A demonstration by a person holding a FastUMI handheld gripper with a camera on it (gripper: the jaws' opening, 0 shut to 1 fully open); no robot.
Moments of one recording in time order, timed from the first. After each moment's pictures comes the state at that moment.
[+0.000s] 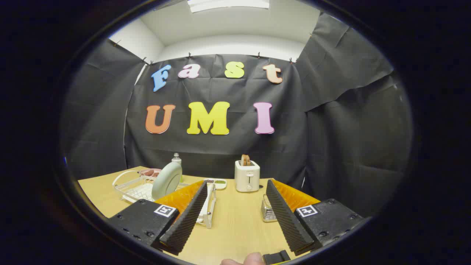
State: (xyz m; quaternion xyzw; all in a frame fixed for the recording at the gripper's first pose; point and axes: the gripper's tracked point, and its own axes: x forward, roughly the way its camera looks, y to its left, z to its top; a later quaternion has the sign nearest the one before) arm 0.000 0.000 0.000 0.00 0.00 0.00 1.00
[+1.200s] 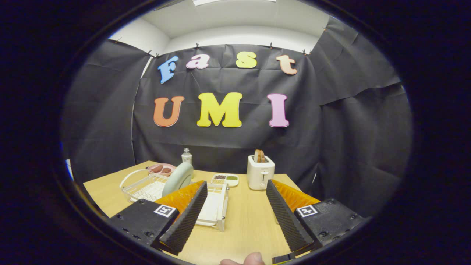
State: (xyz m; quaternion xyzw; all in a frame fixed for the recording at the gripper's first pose) arm 0.037 0.054 0.031 -0.02 0.06 0.05 1.00
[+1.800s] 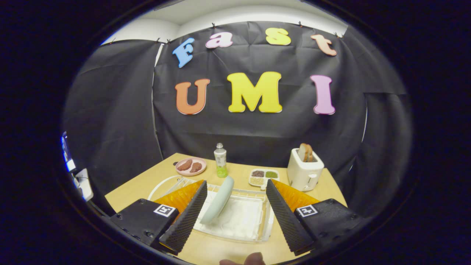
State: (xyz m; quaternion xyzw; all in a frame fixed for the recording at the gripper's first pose) arm 0.127 0.194 0.063 -0.02 0.21 0.16 0.96
